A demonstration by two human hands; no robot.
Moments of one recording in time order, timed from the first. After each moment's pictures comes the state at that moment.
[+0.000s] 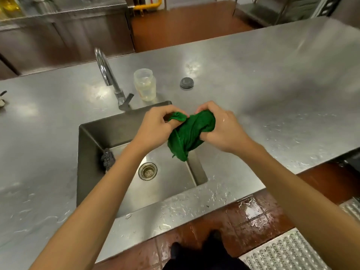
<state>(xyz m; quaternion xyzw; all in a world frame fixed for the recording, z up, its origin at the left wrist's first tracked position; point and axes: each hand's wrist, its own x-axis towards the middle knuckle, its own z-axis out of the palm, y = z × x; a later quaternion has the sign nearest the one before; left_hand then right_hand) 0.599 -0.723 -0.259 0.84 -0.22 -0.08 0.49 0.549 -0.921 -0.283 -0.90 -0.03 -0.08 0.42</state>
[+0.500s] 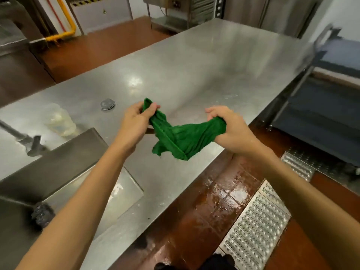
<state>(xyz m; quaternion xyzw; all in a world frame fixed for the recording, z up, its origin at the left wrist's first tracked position) 0.541 -0.940 -0.239 0.75 -0.21 -0.20 0.60 0.376 -1.138 -0.268 -0.89 0.13 -0.17 0.40</state>
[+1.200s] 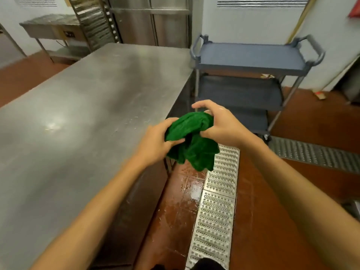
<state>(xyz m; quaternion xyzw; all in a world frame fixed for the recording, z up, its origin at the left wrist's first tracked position) 0.318 -1.272 -0.261 0.67 -0.65 -0.14 0.34 0.128 -1.382 -0.237 -0.82 0.35 -0.21 0.41</state>
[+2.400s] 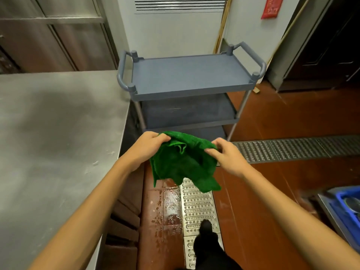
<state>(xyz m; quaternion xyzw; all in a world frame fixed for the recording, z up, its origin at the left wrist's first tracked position) 0.357 -1.750 -0.295 0.61 -0.56 -0.48 0.28 0.087 -1.744 -0.347 -0.67 0.60 -0.26 0.34</state>
